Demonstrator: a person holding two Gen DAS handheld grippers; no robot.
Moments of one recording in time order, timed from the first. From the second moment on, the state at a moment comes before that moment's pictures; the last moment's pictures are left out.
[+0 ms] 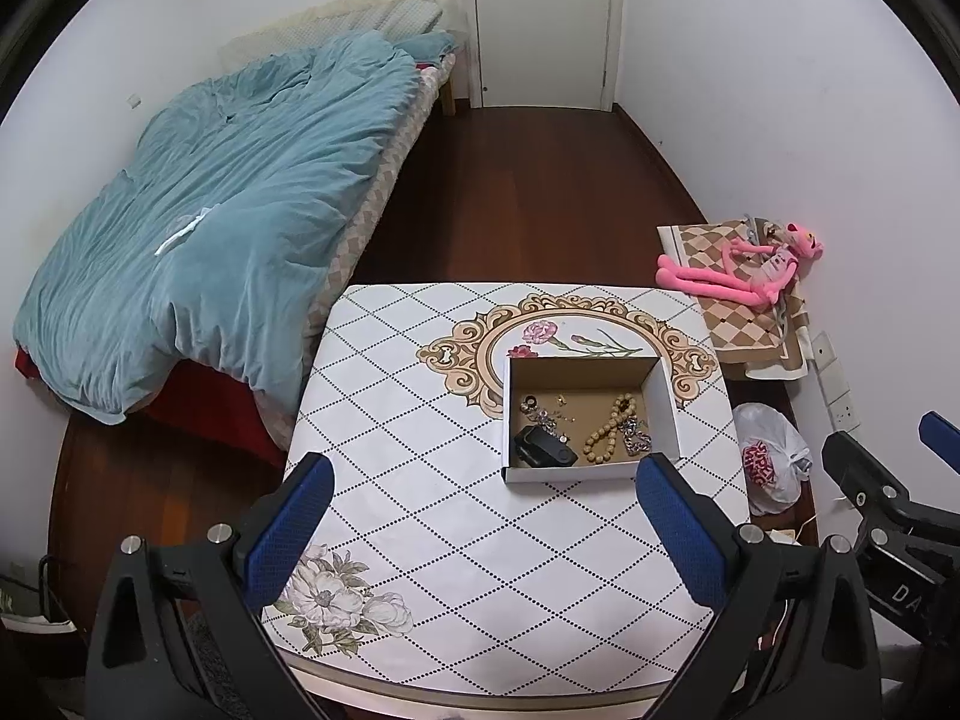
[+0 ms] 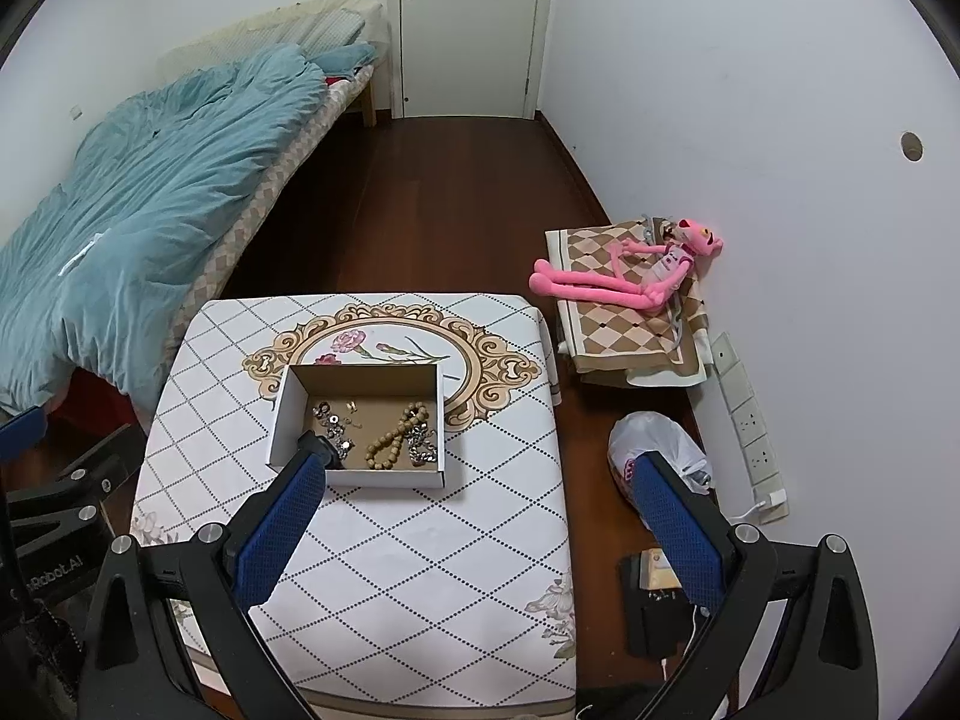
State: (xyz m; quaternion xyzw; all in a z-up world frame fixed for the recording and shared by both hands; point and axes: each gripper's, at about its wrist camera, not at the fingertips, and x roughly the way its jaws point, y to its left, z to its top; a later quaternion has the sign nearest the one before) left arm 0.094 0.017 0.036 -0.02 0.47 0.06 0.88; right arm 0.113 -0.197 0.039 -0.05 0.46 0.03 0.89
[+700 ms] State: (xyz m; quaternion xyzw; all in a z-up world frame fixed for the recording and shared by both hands) left arm 0.092 0.019 0.032 -0.01 0.47 0.06 0.88; right arm 0.110 -0.194 0.035 -0.05 0.46 0.04 0.88
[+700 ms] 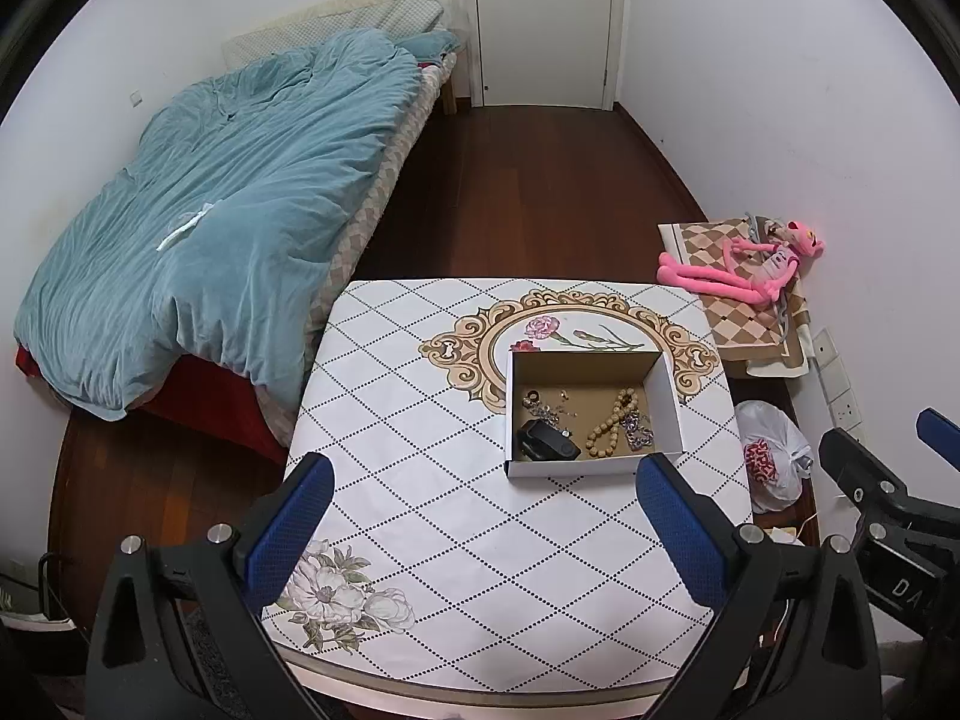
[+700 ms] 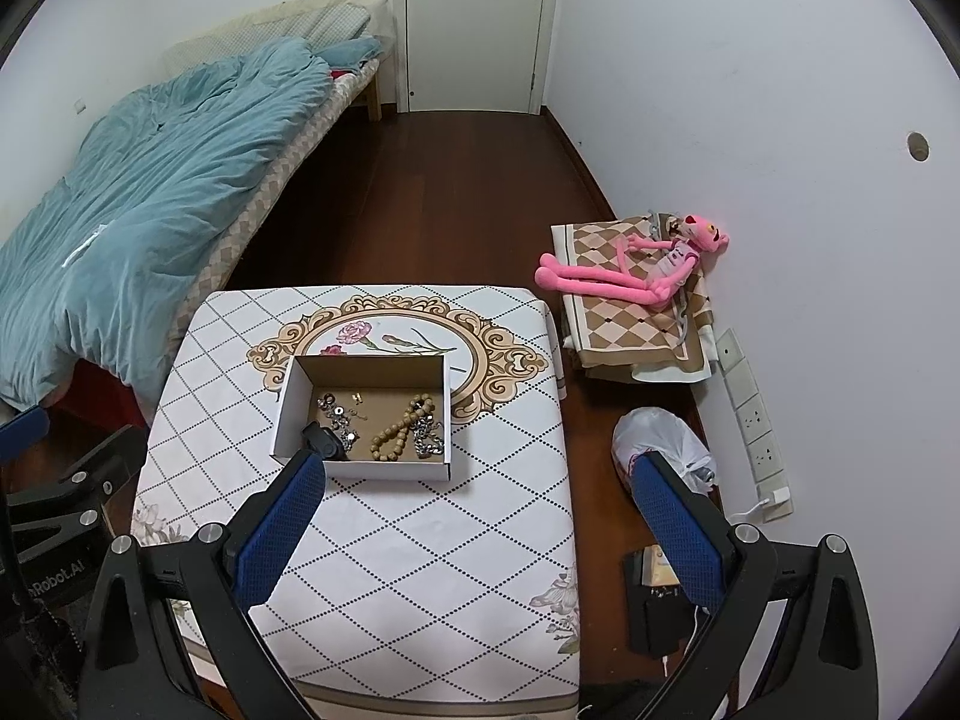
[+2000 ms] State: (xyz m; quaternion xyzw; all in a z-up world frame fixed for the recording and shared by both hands) left arm 0.087 0.021 0.035 -0.02 0.47 0.07 0.88; right arm 0.109 -0.190 0.035 -0.05 0.47 0.05 0.88
